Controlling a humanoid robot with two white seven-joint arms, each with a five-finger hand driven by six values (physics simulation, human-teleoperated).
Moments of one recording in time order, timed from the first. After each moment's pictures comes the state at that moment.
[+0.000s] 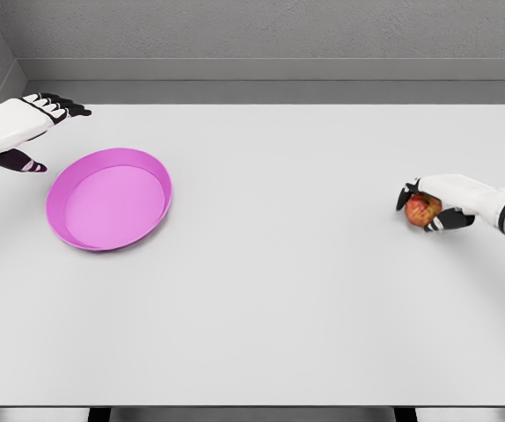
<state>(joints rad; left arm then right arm) -0.67 0.85 -0.59 -1.12 -0.51 -0.61 -0.16 -0.32 -0.80 0.37 -1.64 0.38 0.03 0.61</state>
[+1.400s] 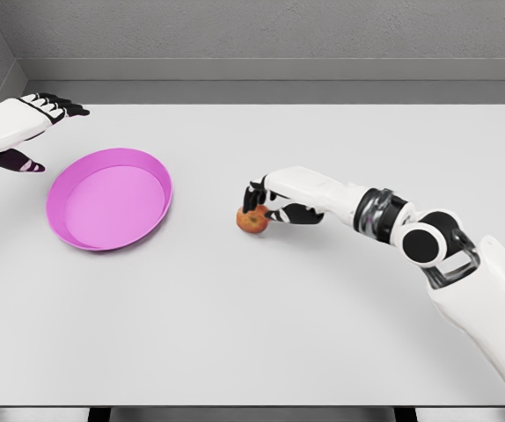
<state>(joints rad) -0.67 0.85 -0.59 -1.12 -0.51 -0.61 -0.16 -0.44 -0.41 0.54 -1.75 0.38 0.02 0.61</state>
